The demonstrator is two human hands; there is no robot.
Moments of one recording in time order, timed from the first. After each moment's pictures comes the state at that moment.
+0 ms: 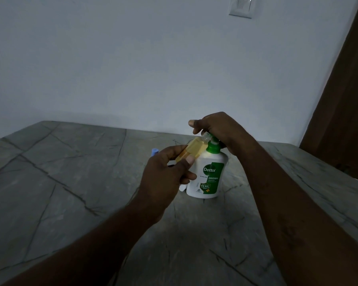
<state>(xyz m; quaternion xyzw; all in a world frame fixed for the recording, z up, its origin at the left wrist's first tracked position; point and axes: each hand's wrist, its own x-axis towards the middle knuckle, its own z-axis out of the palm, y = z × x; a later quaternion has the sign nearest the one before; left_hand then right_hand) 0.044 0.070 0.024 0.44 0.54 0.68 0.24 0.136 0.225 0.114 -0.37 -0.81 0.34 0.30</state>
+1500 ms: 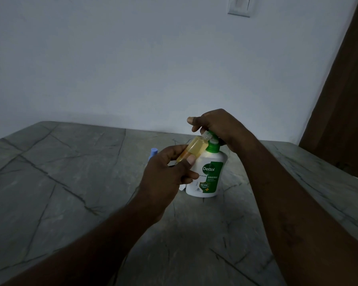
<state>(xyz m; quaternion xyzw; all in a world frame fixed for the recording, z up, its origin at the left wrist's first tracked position) 0.048 0.069 0.026 0.43 0.53 0.68 0.27 0.138 0.223 0.120 -0.36 -0.82 0.34 0.30</state>
